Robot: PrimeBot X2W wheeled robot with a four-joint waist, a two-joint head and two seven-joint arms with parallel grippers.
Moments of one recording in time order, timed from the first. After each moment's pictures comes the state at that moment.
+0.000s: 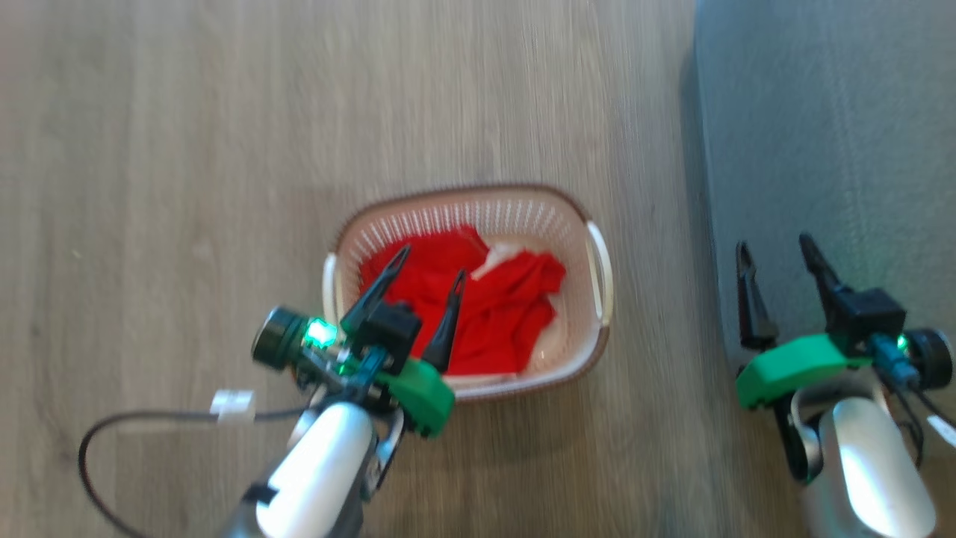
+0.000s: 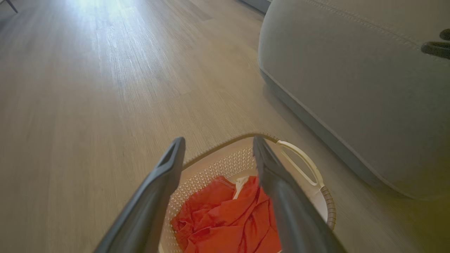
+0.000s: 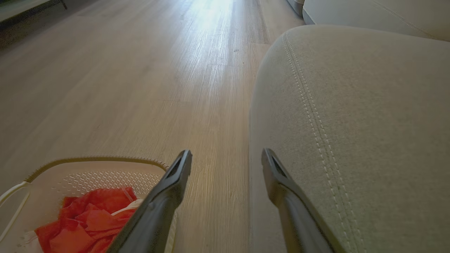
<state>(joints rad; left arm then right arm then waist) -0.35 0.05 -0.52 0.39 -0.08 0.14 -0.25 -0.23 -0.05 -0.09 0.37 -0.02 0.12 -0.25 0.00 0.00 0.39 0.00</state>
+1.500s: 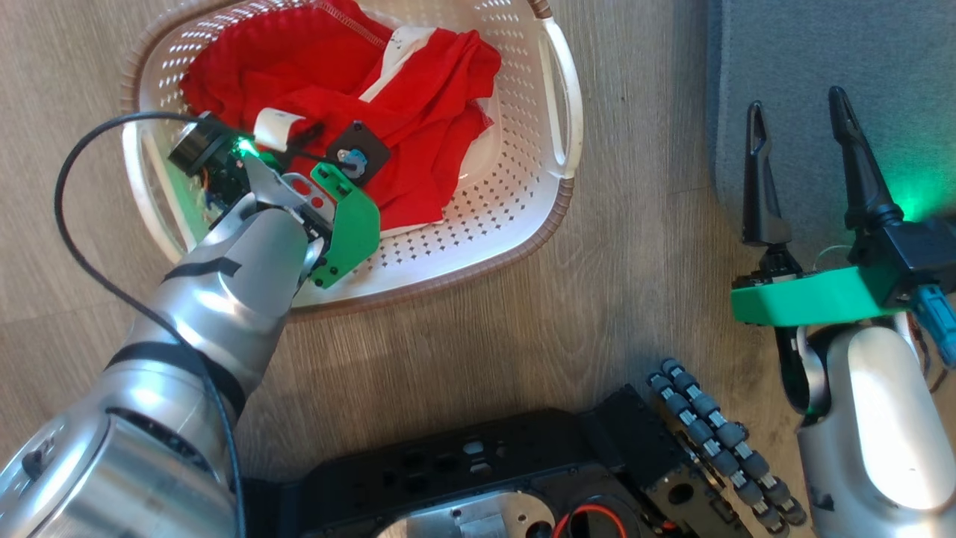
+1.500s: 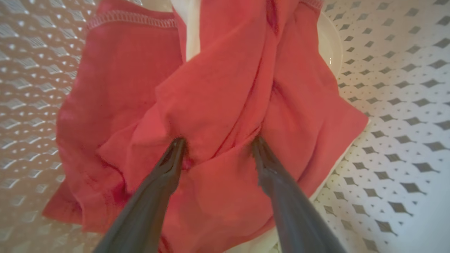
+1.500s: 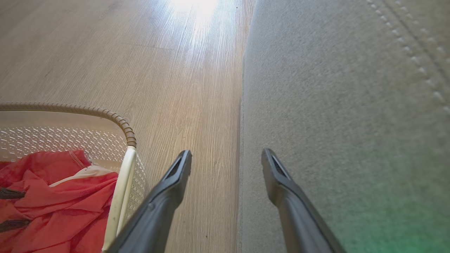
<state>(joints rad) -1.08 0.04 -0.85 1.28 -0.10 -0.01 -0.13 -0.32 -0.05 0.00 0.05 0.02 0.11 -0.27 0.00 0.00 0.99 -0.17</state>
